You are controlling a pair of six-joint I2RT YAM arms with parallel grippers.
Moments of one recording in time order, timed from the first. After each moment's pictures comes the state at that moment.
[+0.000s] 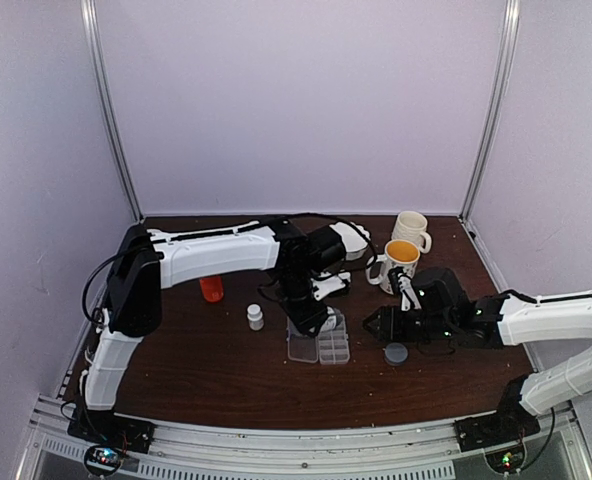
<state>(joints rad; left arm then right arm) -1.01 2.27 2.01 -1.11 0.05 0.04 0.84 1.22 0.55 -0.01 0.01 0.73</state>
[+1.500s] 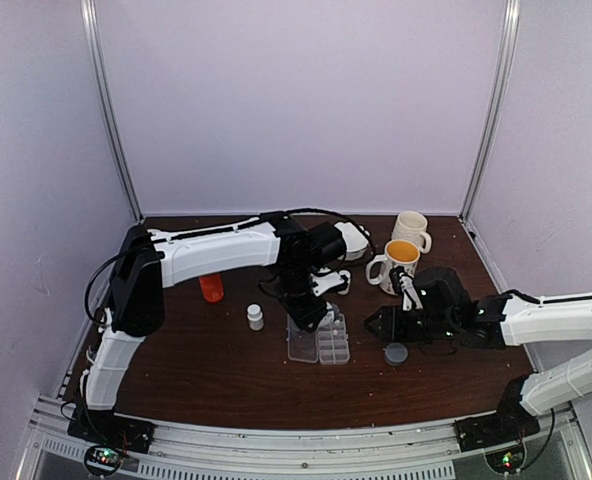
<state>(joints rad) -1.00 2.29 2.07 -1.17 0.00 0.03 0.84 1.20 0.55 -0.03 0.01 0.72</state>
